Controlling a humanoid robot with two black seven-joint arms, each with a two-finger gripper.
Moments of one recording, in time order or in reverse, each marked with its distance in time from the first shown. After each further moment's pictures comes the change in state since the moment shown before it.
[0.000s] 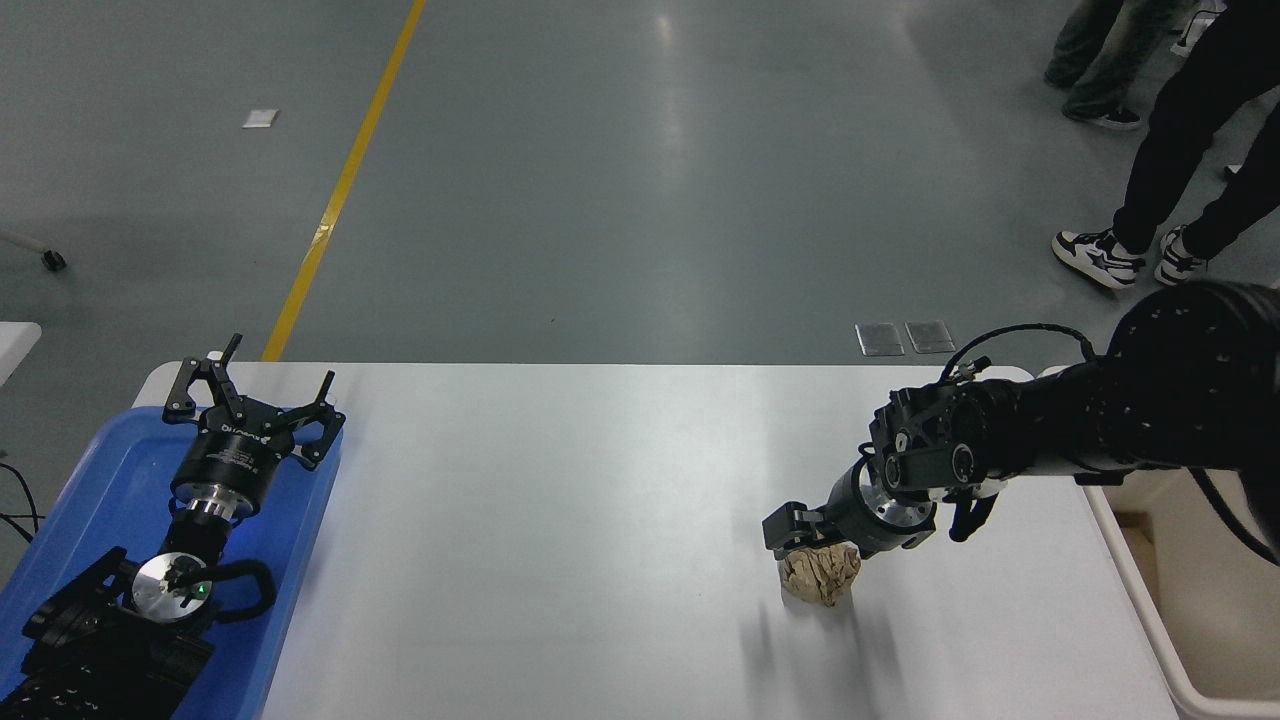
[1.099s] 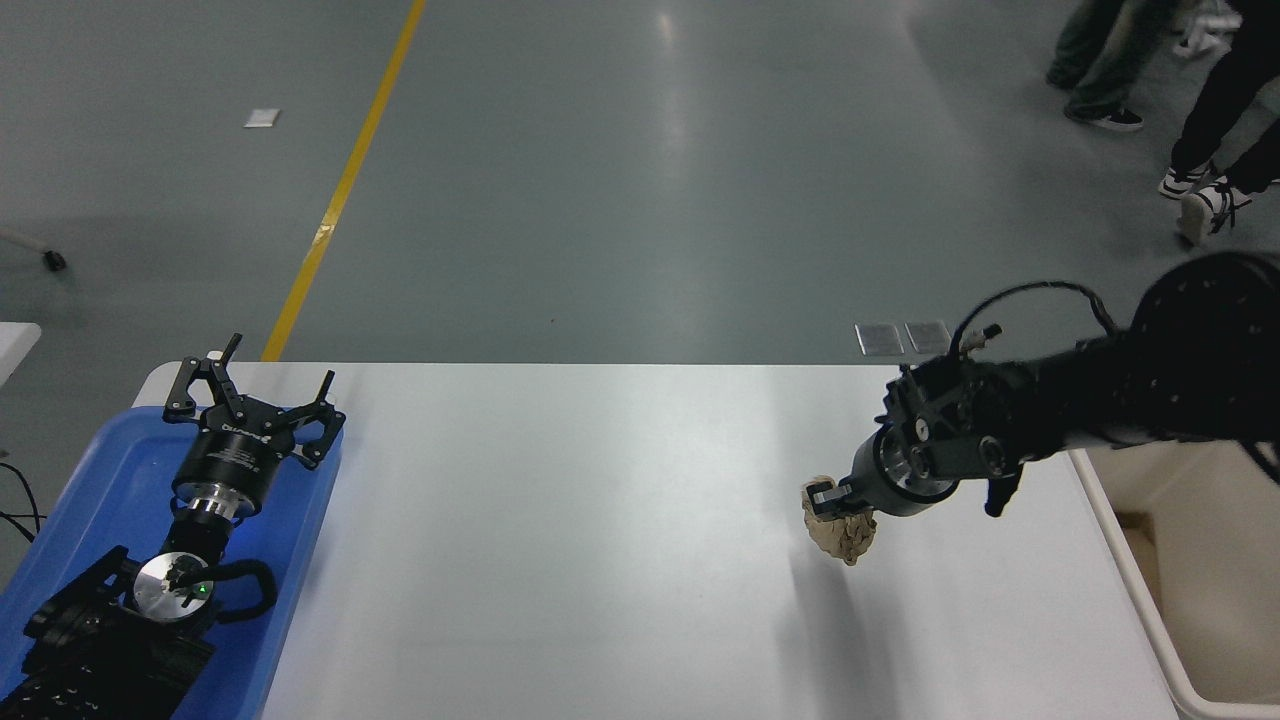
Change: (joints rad) left arm -0.001 0.000 0.002 0.000 0.000 0.000 0.000; right arm 0.399 -0.100 -0.077 0.295 -0.118 -0.012 0.010
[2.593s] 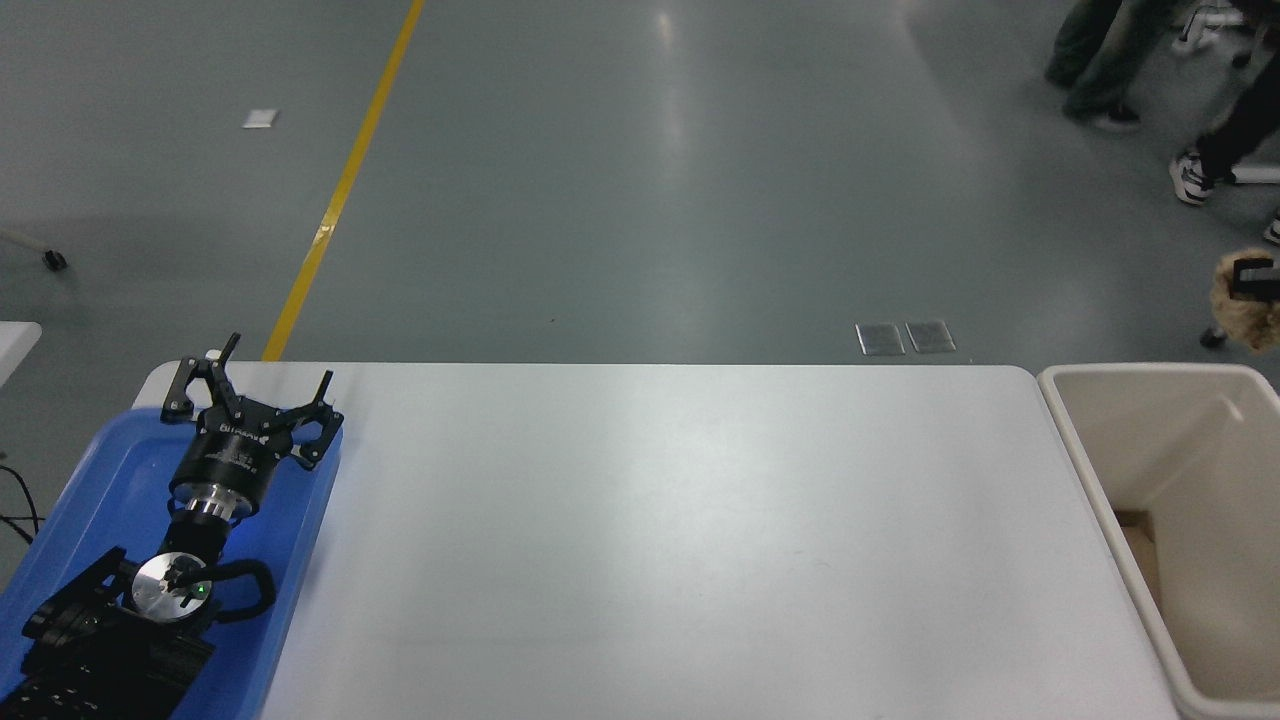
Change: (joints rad) left arm 0.000 0.001 -0.003 0.001 -0.001 0.000 -0.001; right arm -0.281 -0.610 0.055 -0.565 -0.293 -0.028 0.013
